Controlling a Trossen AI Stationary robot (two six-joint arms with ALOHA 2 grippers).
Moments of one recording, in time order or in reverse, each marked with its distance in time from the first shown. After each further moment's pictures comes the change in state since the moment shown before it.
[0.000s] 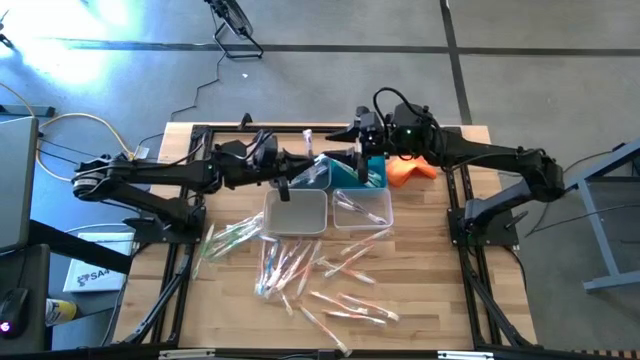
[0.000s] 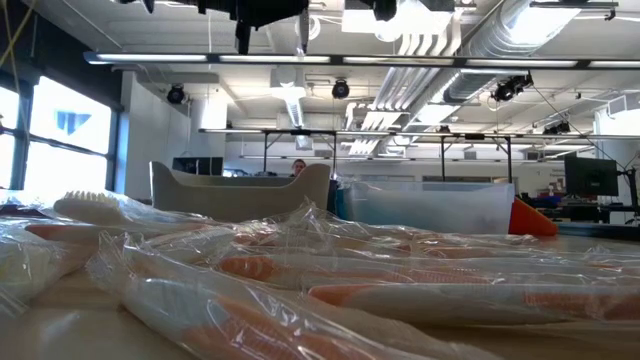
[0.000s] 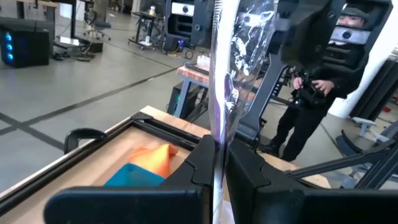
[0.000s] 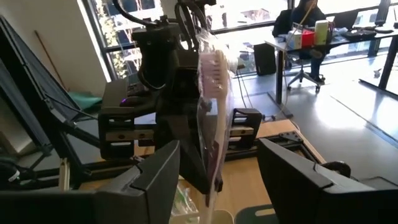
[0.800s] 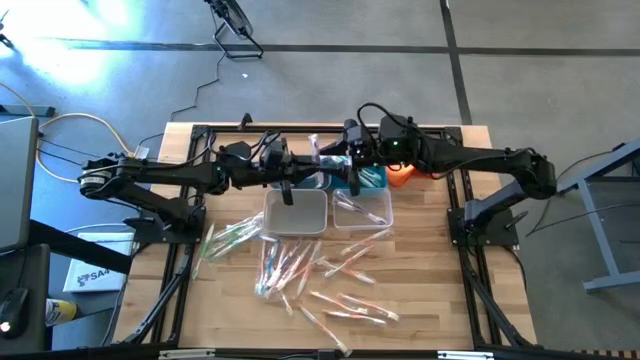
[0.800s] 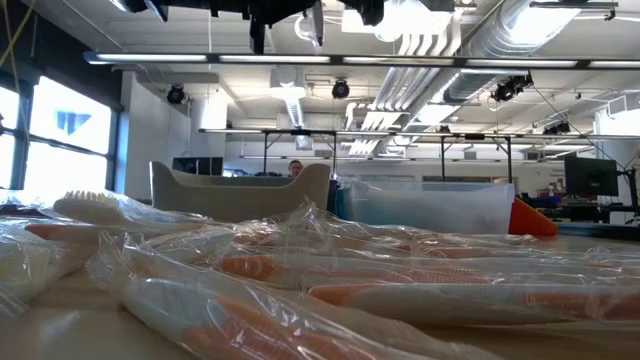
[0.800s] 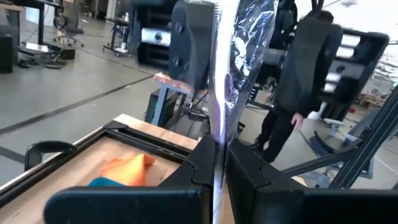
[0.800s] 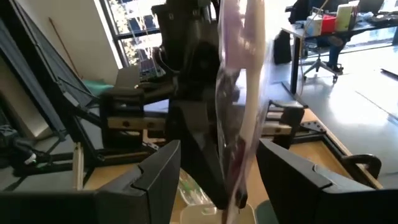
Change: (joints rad) left arm 0.000 0.069 0.000 0.128 0.092 -0.002; right arm 0.070 0.062 0.000 0.023 0.003 0.002
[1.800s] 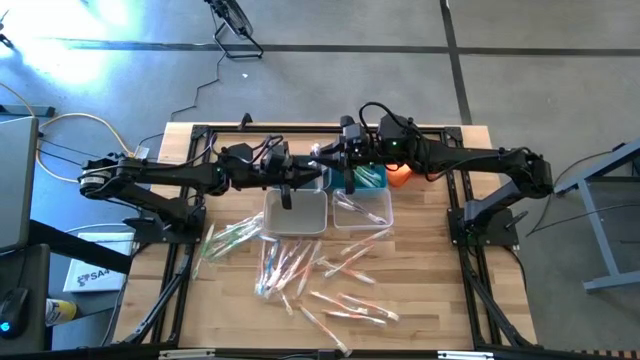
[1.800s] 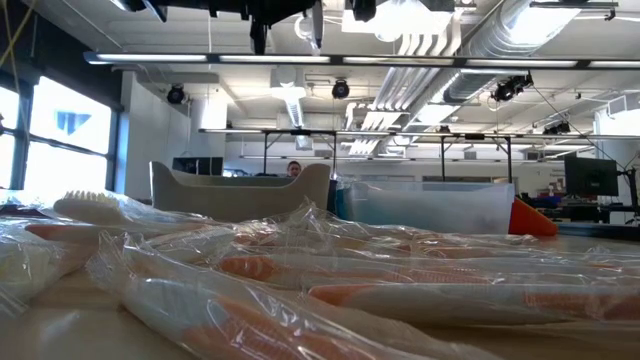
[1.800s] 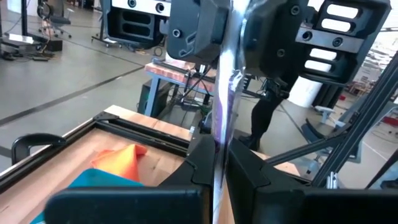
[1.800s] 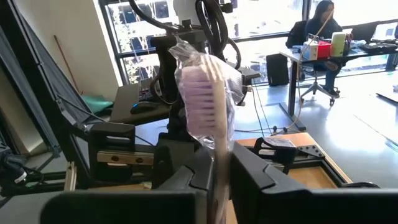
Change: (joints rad) left arm -0.001 0.000 0.000 -0.036 0.030 0.001; right arm 0.011 0.030 0.000 0.125 0.010 -0.010
